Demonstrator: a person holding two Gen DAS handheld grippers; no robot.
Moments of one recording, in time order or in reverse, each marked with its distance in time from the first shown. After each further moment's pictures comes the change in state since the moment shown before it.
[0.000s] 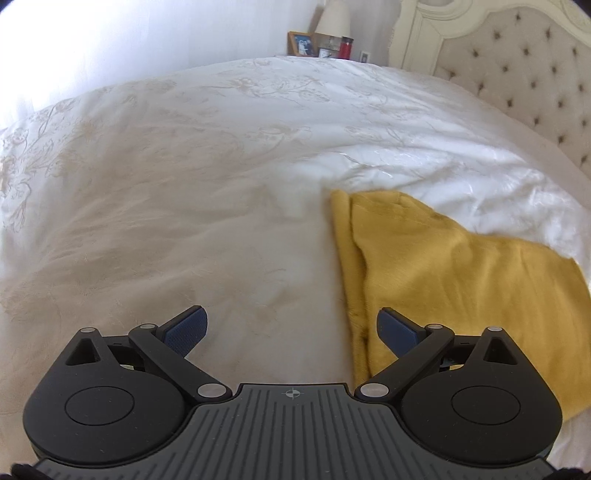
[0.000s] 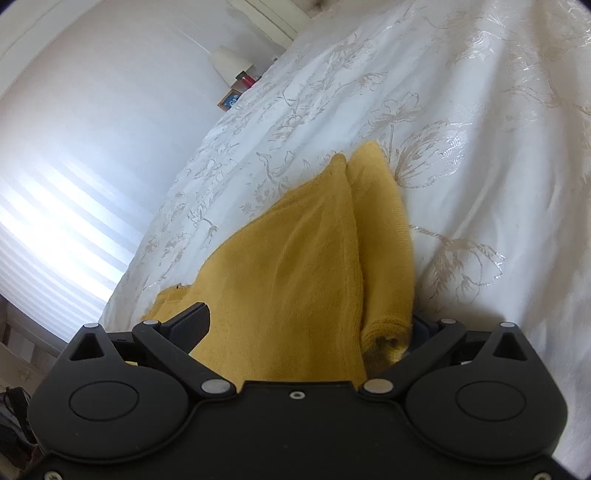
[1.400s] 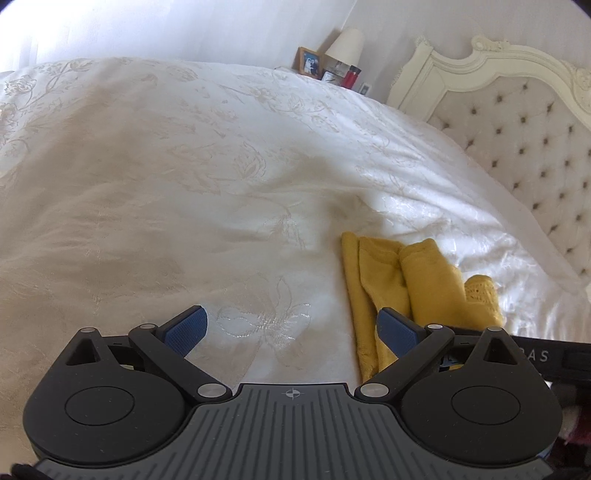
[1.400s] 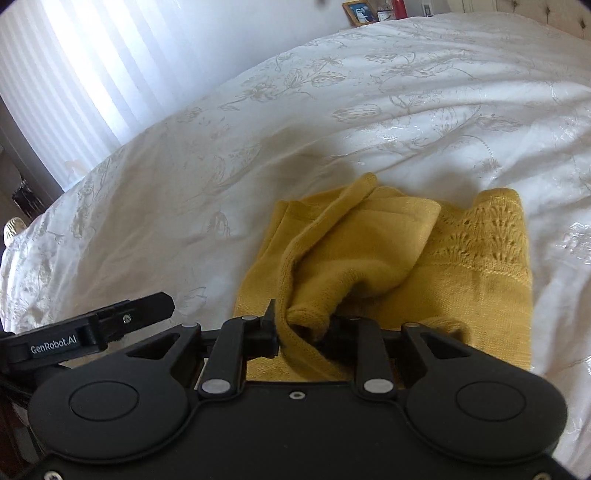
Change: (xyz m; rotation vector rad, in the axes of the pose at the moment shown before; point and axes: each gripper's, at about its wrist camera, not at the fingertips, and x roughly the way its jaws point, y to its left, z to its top) left arm -0.008 0.057 0.011 -0.182 -0.052 -0.172; right arm 0.145 0.288 -0.100 -0.538 0.260 -0.124
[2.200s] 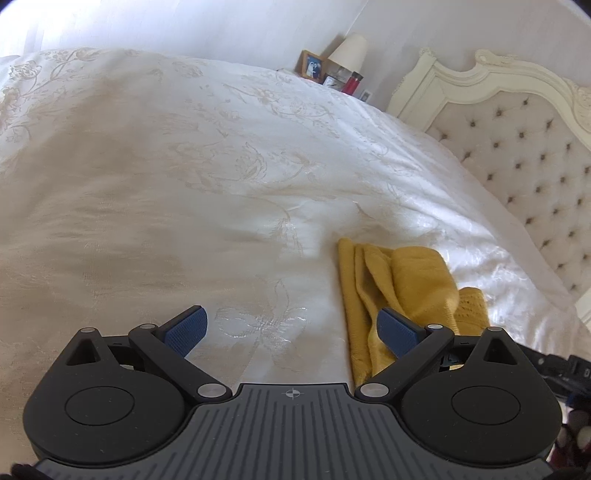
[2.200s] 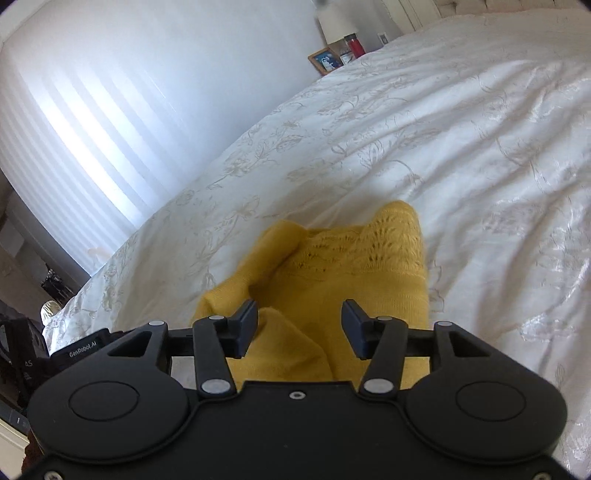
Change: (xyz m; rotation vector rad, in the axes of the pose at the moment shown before) left arm -0.003 0.006 0.000 -0.041 -0.007 -0.038; right arm -0.058 -0.086 -0.026 0.208 -0.193 0.117
